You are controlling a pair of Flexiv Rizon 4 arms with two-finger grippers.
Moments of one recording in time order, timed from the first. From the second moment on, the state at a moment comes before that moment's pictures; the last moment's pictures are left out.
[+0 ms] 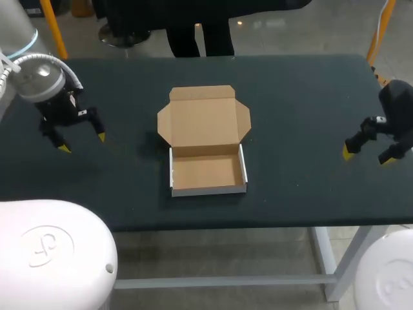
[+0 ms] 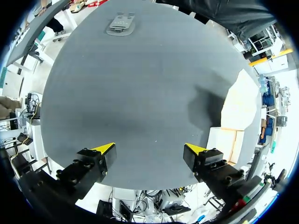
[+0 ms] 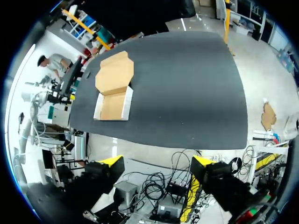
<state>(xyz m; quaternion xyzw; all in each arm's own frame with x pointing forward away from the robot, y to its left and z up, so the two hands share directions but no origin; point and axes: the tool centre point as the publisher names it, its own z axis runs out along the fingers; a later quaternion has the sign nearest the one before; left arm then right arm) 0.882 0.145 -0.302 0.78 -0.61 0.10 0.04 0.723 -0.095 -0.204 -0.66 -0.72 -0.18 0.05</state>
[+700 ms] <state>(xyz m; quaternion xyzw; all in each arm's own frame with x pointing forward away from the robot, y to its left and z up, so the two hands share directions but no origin) 0.887 0.144 -0.302 0.78 -0.61 0.09 0.04 0.722 -0.095 -0.203 -0.66 -0.72 -0.18 0.05</state>
